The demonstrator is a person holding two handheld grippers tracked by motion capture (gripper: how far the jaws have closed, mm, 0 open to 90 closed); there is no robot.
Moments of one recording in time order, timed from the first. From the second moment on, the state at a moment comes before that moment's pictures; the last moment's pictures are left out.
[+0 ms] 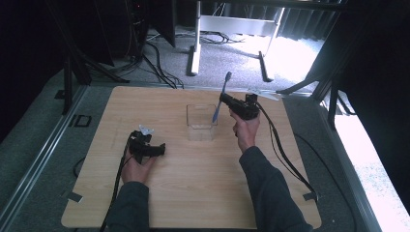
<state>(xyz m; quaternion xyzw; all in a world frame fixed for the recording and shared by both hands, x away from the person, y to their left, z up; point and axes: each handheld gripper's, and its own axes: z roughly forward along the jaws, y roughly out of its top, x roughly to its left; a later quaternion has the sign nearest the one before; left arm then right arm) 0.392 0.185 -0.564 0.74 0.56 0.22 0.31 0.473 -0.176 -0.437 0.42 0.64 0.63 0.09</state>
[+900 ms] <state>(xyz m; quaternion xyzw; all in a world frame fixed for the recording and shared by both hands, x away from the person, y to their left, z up) 0.392 0.185 -0.564 0.74 0.56 0.22 0.31 0.469 -0.156 -0.460 0.40 0.69 0.59 0.12</state>
